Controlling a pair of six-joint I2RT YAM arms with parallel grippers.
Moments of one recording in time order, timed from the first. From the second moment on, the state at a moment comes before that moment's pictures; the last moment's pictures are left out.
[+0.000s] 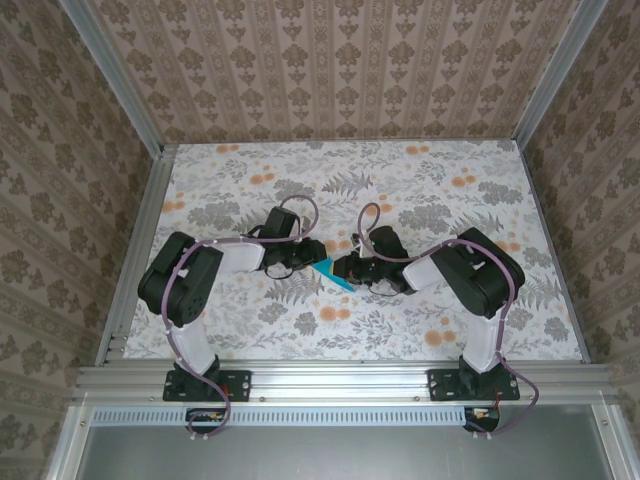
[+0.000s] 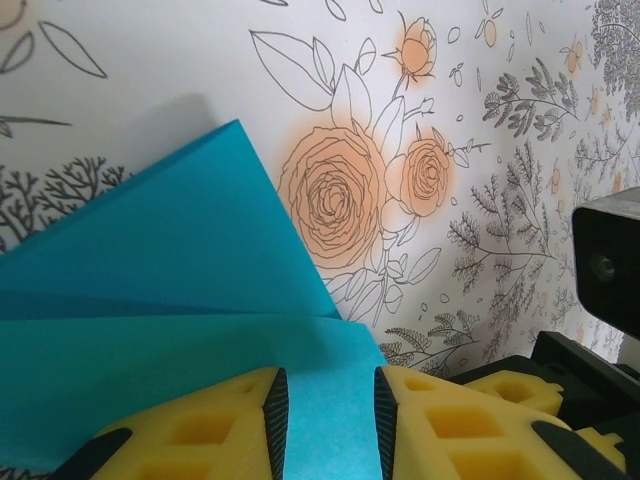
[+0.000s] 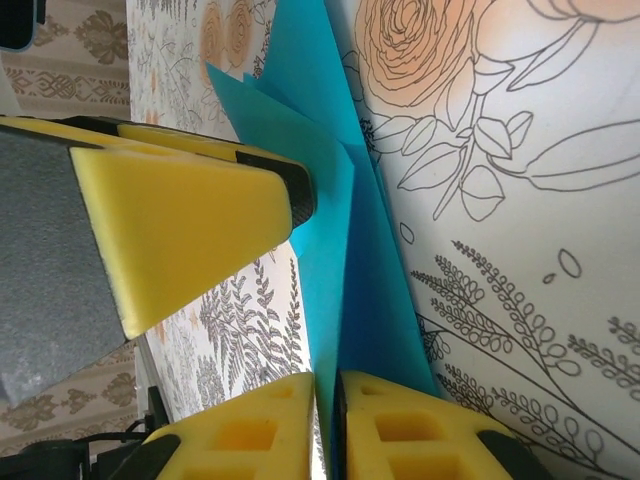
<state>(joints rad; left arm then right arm) -0.56 1.80 0.87 0.03 0.48 -0.73 0.53 1.90 0.69 0.56 -0.62 0.91</state>
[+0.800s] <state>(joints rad) -0.55 1.82 0.87 0.04 0.50 -0.74 0.49 1.78 0.71 0.22 -0.67 0.69</state>
